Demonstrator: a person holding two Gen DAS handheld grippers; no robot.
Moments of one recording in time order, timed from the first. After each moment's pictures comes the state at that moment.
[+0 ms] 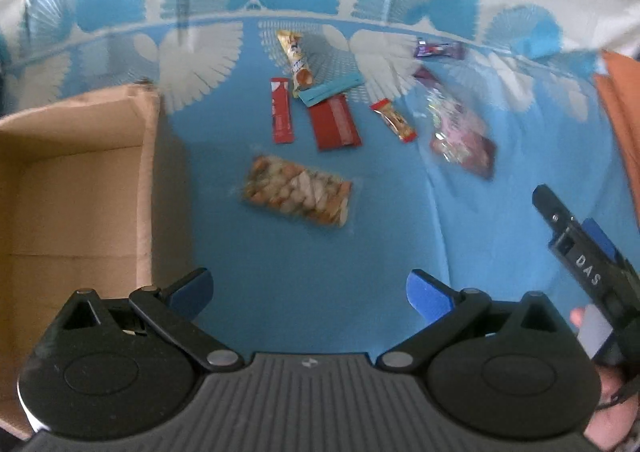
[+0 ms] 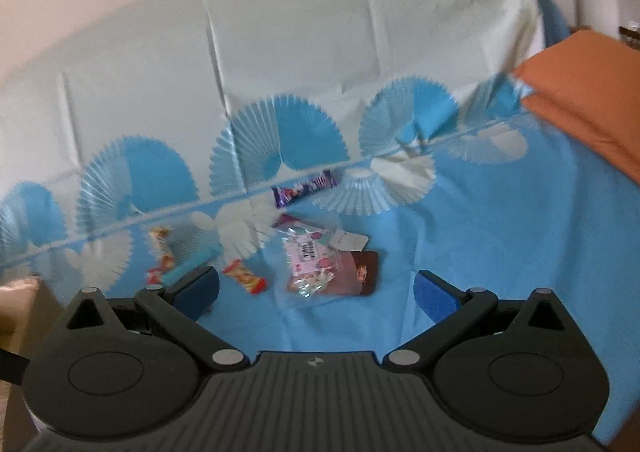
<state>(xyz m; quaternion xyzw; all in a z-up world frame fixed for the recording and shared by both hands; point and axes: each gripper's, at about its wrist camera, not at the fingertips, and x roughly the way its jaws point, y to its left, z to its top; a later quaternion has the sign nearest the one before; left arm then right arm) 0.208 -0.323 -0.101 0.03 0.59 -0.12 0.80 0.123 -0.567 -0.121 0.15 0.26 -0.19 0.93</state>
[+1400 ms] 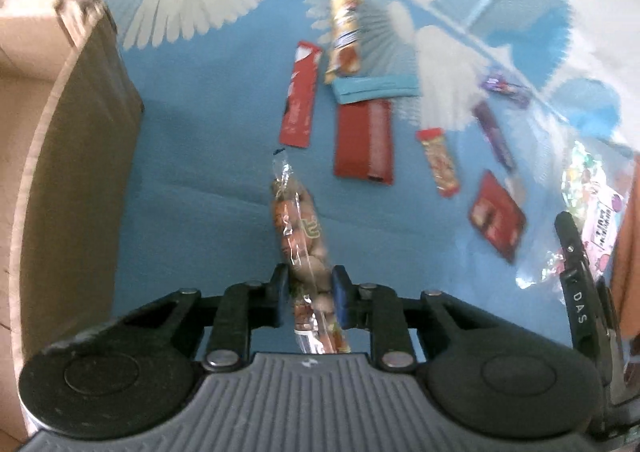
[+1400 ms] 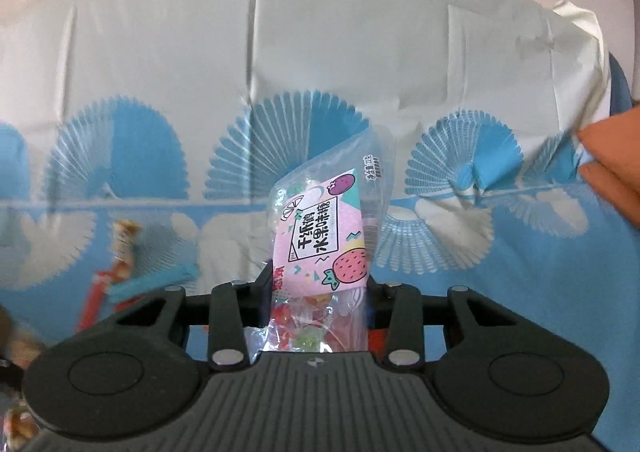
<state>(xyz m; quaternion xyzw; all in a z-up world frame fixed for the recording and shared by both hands) 0.298 -0.311 -0.180 -0.11 0.64 -0.10 0.75 0.226 -0.581 -0.159 0.04 0.23 -0.16 0.96</state>
